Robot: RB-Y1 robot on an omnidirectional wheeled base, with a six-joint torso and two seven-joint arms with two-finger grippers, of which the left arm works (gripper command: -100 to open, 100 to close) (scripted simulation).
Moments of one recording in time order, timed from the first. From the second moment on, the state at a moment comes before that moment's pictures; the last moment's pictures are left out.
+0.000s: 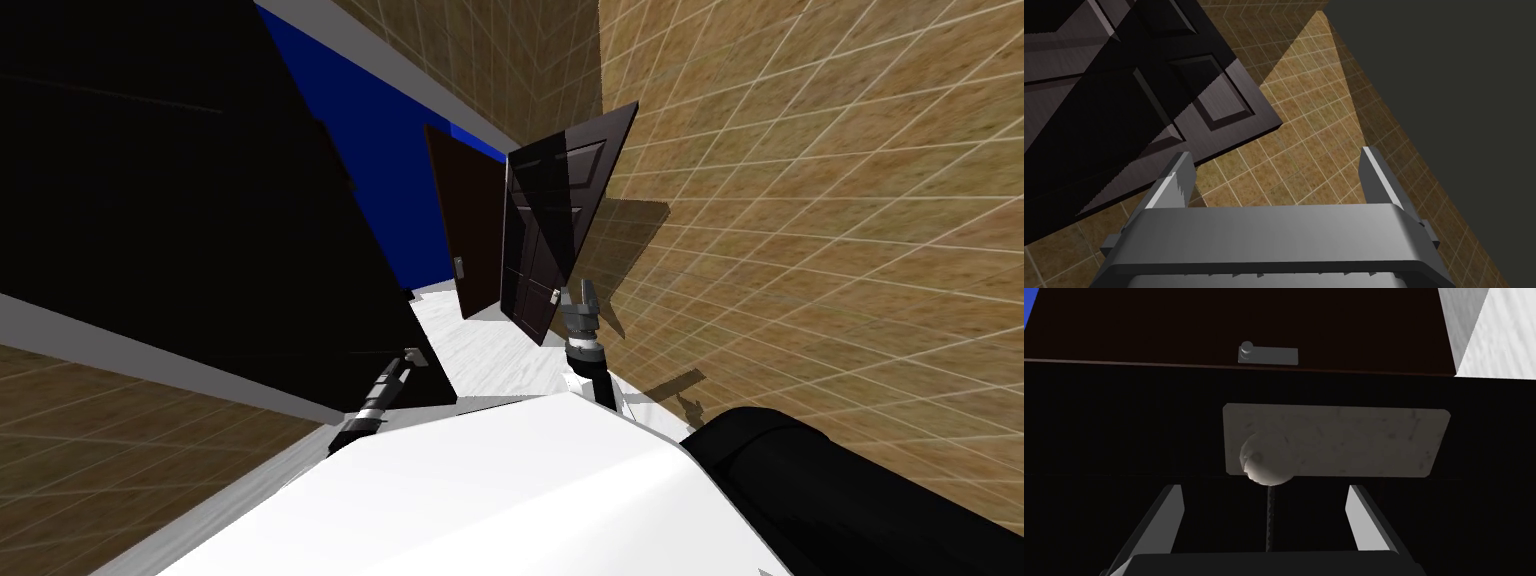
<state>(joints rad) 0.00 0.41 -0.13 -0.53 0.05 -1.09 0.39</state>
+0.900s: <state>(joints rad) -0.10 0.38 -0.18 -0.46 0.12 -1.06 0.33</state>
